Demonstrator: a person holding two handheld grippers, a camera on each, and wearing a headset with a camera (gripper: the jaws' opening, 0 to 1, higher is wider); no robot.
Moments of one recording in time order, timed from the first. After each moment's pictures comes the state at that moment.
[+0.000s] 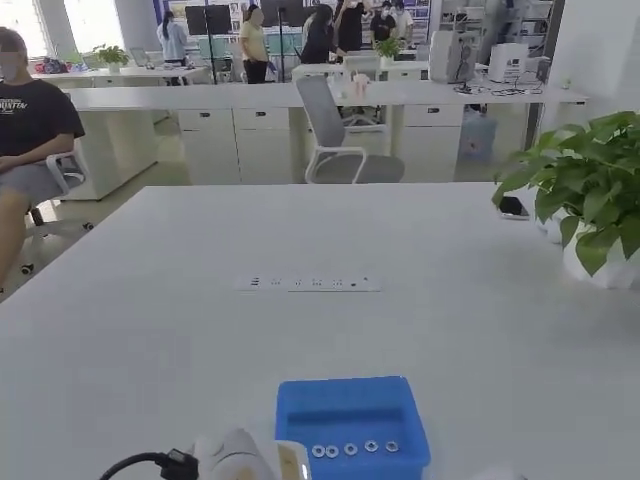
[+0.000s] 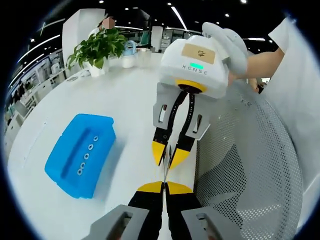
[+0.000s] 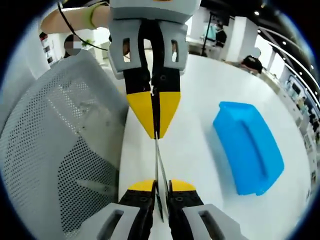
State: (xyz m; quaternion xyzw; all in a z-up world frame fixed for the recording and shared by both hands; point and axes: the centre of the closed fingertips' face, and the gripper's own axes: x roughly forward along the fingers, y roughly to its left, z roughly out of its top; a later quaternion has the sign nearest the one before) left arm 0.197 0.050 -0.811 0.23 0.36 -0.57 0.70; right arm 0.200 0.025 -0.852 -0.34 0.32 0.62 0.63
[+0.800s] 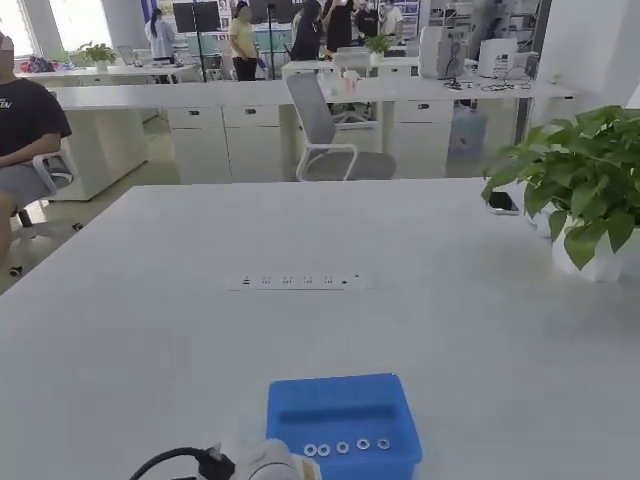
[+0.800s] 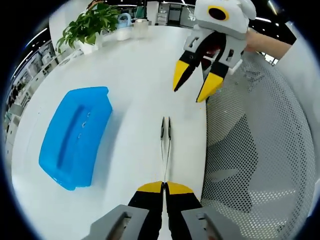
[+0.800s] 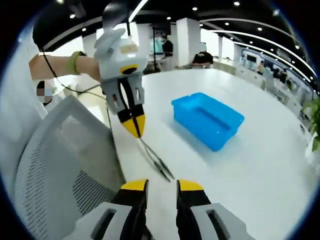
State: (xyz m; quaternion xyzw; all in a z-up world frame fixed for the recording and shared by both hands) left arm 0.202 0.071 -0.846 0.31 0.44 -0.54 0.65; right arm 0.201 -0.045 -0.805 -0.17 0.32 0.50 0.78
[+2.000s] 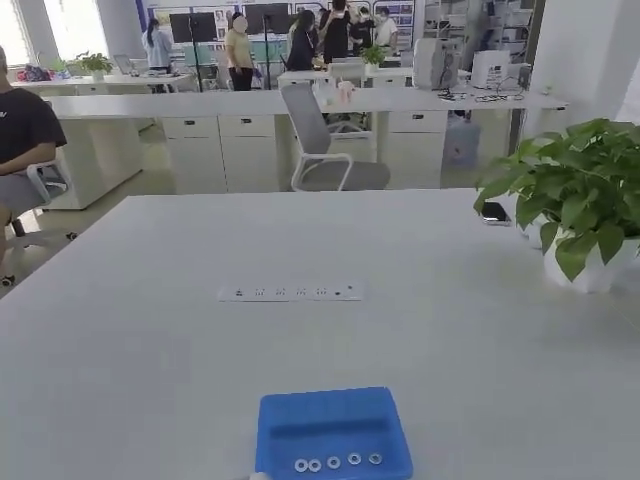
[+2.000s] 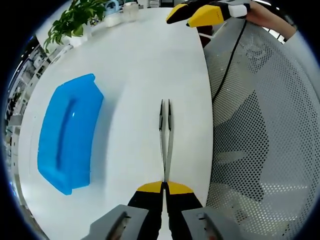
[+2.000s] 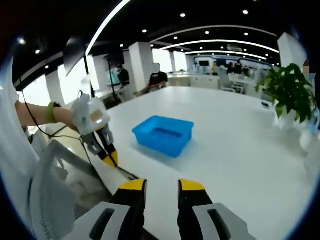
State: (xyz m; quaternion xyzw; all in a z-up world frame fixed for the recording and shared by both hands) left arm 0.202 0.080 -0.864 0.39 0.47 -0.52 0.61; right arm 0.221 -0.088 -0.765 -0.04 0.28 0.38 0.88
